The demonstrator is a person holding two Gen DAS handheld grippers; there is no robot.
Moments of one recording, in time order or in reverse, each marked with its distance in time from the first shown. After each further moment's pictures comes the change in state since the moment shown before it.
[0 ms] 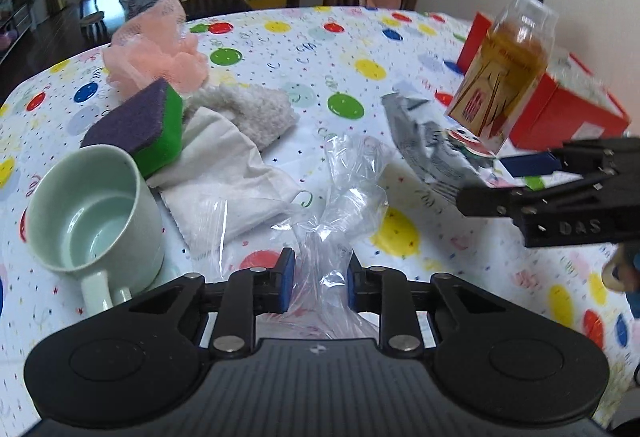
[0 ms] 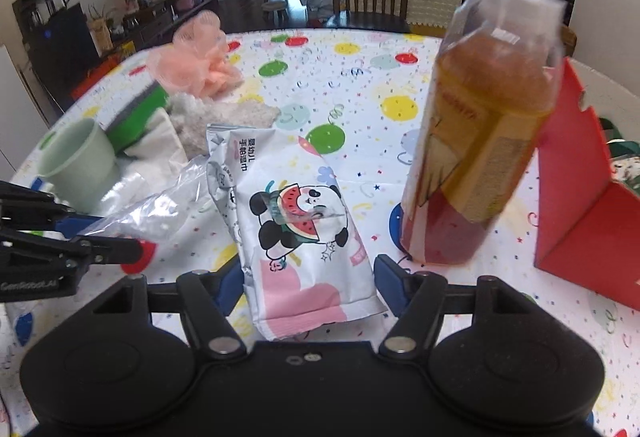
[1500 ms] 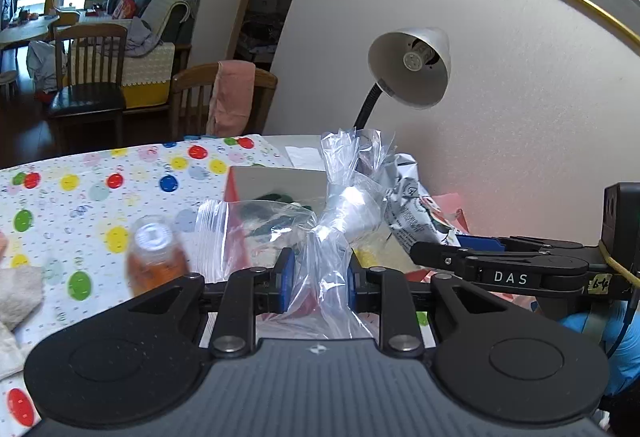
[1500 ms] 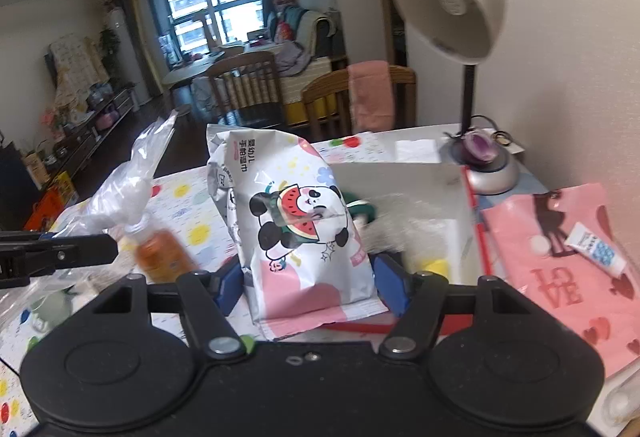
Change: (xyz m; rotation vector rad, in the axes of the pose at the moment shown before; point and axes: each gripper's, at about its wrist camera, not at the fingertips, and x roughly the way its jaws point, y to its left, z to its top) left arm -0.065 -0.259 0.140 0.032 -0.221 -0.294; right arm -0.200 -0.233 0.003 0.287 -0.230 -0.161
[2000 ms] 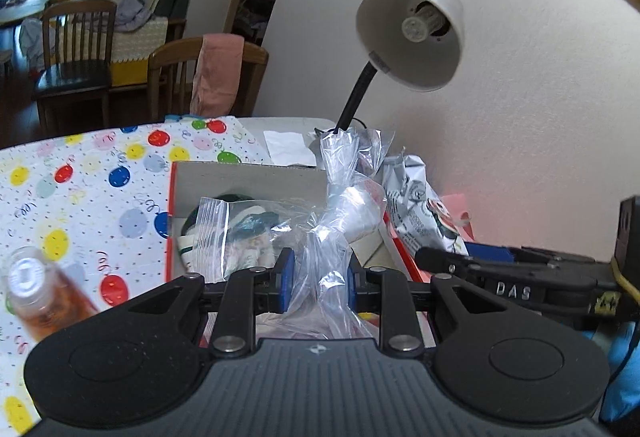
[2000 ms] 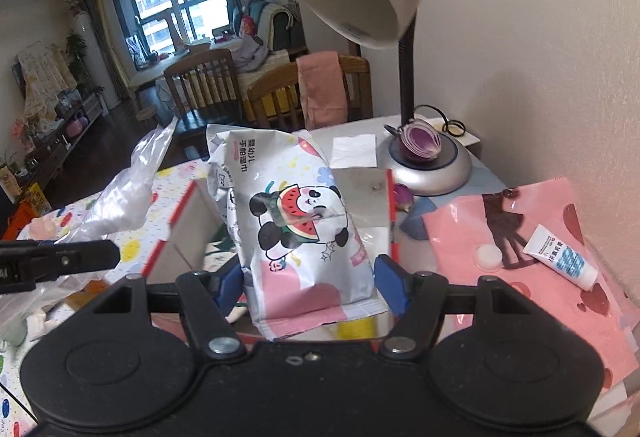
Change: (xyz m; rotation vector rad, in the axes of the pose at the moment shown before) left arm 0.111 -0.042 0.026 -0.046 0.073 0.019; right arm 0.039 -0.089 0.021 0.048 0.039 -0.063
